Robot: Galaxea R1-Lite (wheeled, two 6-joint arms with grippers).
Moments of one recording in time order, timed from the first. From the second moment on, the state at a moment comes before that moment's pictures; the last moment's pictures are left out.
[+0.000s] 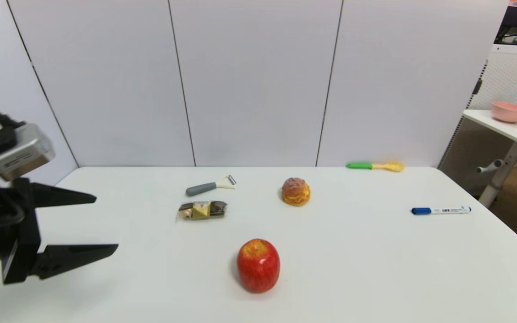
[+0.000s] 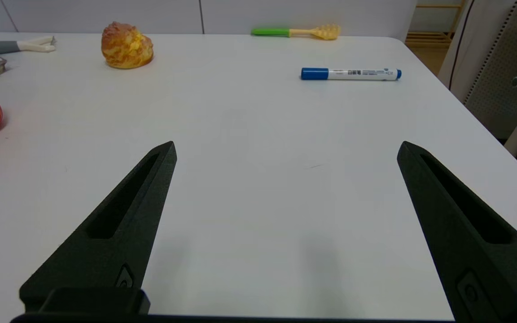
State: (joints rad) left arm -0.12 1.18 -0.96 0.48 -0.48 0.57; right arm 0.00 0.00 0.00 0.00 0.02 -0.01
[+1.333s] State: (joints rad) left arm -0.01 0.08 -0.01 -0.14 -0.11 0.12; right arm 0.00 0.00 0.00 0.00 0.02 -0.01
